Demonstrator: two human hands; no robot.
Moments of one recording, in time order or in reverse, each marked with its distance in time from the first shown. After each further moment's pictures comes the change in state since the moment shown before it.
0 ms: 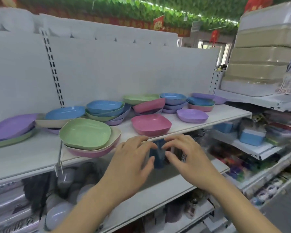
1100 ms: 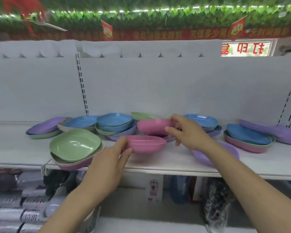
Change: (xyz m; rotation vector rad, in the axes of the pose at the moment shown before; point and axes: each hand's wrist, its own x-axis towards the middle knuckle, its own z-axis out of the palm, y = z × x) left_hand 0.096 0.036 0.034 0.196 0.212 -0.609; right_hand 0.226 0.153 -0.013 0.244 -0.365 -0.148
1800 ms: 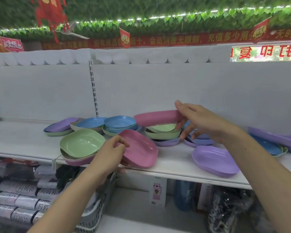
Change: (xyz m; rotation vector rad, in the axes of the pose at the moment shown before) left_hand 0.022 0.032 -0.005 -0.600 0.002 -0.603; right_hand -0.006 -0.030 -0.074 0.472 -0.201 0.142
